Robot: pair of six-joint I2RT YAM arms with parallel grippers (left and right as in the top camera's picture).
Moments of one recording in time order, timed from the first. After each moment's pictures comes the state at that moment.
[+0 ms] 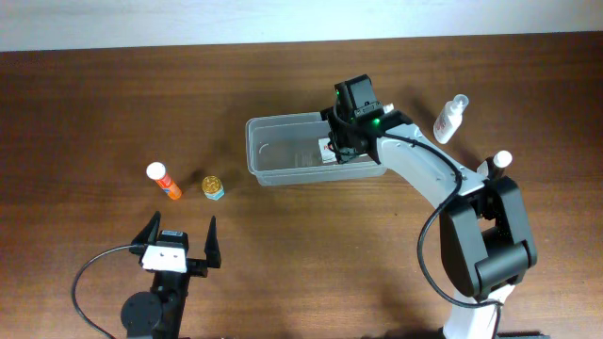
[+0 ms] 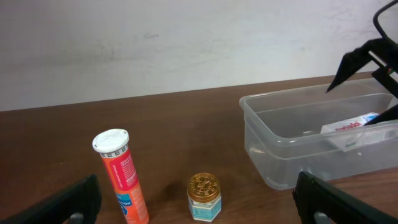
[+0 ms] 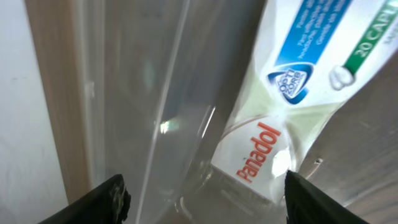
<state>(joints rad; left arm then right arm) 0.03 0.01 0.01 -0.06 0.15 0.06 0.37 1.98 1.43 -0.43 -0.08 1.55</state>
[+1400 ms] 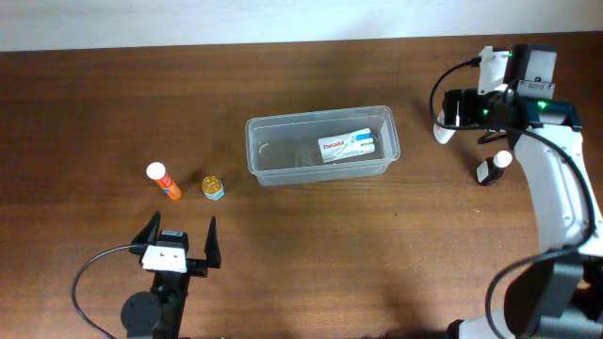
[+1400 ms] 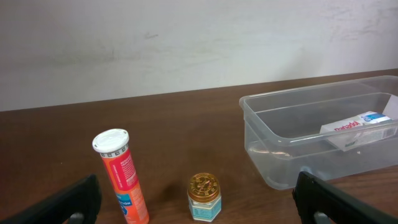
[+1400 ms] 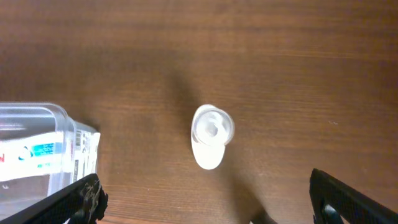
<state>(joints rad) 0.03 0.01 0.01 -0.06 0.15 0.06 -0.17 1.70 1.46 -0.68 -0.12 -0.20</state>
